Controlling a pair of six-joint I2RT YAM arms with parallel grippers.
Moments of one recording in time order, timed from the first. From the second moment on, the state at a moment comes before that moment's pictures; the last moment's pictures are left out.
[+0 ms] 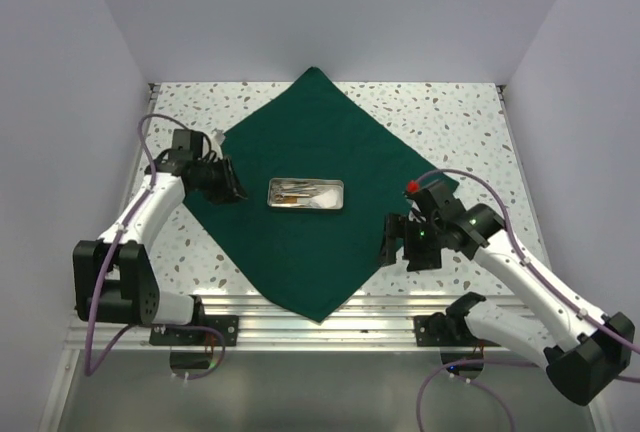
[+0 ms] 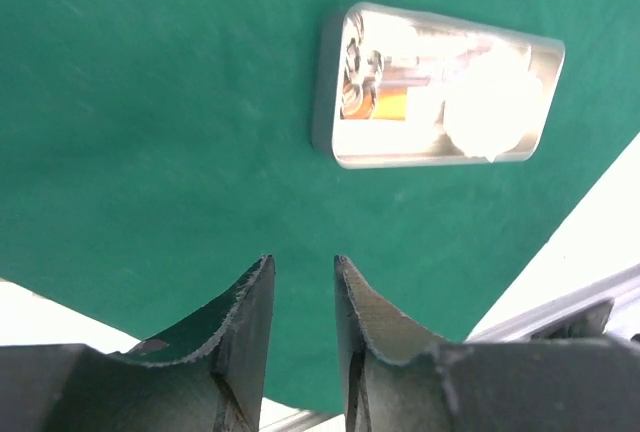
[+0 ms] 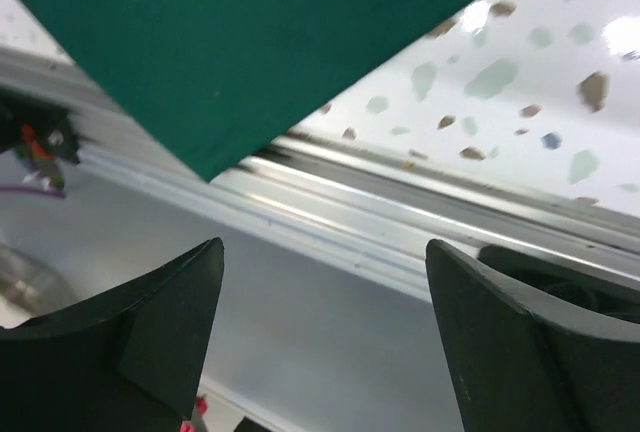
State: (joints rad) left arm -0.03 1.39 1.00 -0.65 0.39 -0.36; right arm 0.57 0.99 0.88 -1.05 -0.21 0.64
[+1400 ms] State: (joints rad) left arm -0.11 1.51 0.90 -0.59 0.30 -0.43; right arm 1.11 1.33 0.66 -0.37 -0.29 1.07
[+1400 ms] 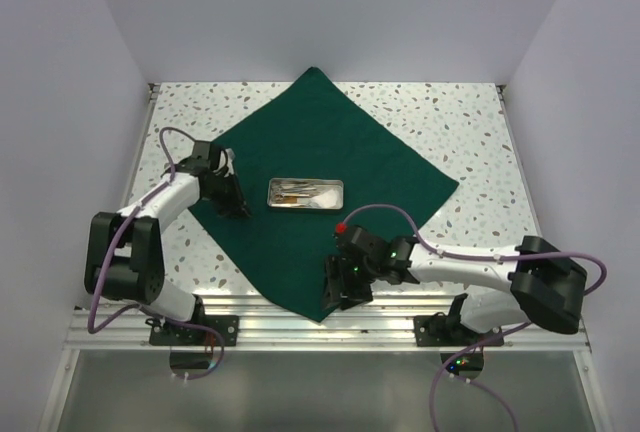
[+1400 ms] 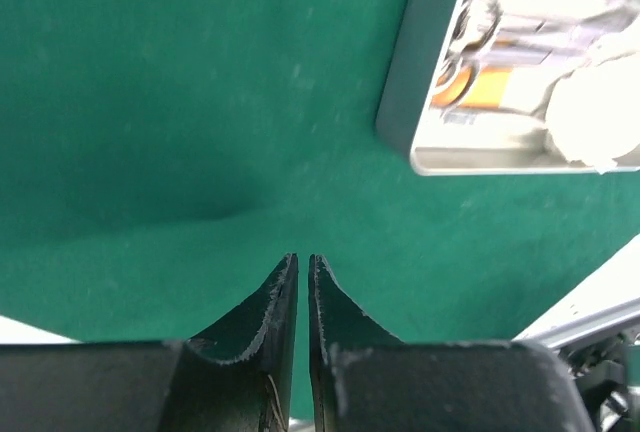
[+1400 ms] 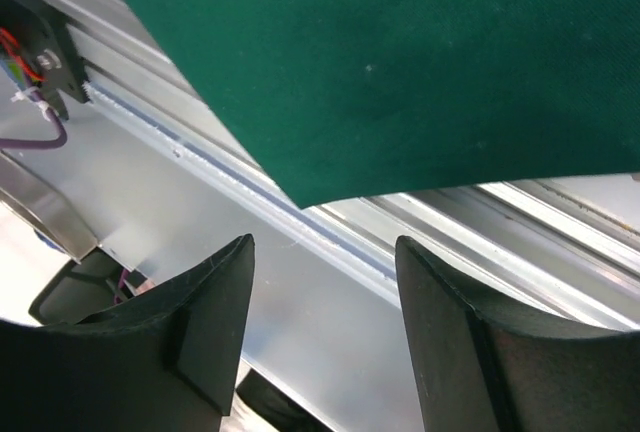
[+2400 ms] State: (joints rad) left arm -0.12 1.29 0.84 -0.56 0.30 -0.44; right arm 1.30 1.58 0.97 -0.57 -0.15 0.93
